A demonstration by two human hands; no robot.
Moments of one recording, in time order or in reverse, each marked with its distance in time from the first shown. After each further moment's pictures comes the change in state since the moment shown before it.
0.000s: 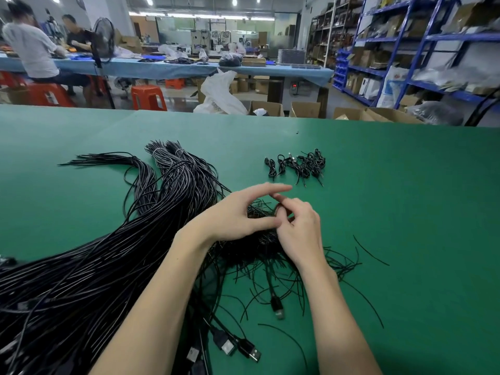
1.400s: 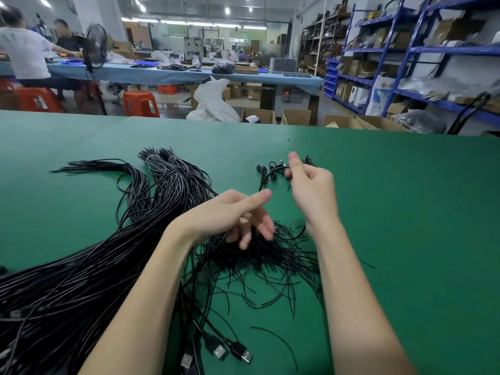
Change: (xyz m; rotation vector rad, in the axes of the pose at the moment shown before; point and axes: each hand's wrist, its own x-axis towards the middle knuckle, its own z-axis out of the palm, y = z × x) left_hand -0.002 0.021 -0.016 -0.396 -0.169 -0.212; right_hand 0.045 -0.065 -0.050 0.287 0.100 0.281
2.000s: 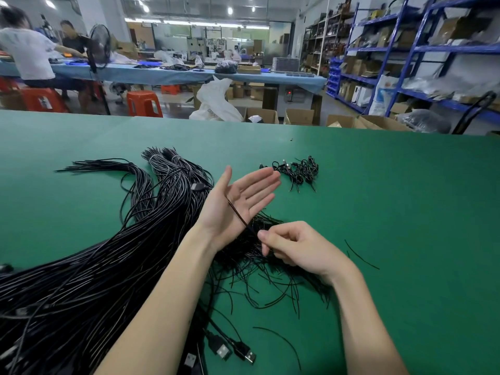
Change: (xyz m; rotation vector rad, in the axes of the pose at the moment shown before) left_hand 0.026 -0.024 0.012 -1.051 0.119 0.229; right_hand -0.041 0.055 -0.022 -0.039 -0.807 -0.001
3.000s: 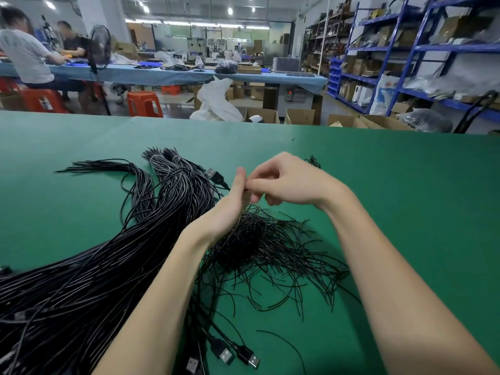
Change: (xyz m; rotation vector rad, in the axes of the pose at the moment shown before) left_hand -0.004 0.006 -0.008 0.934 0.132 -0.073; right_hand 0.058 -0.093 -0.027 -0.526 -0.014 -0.112
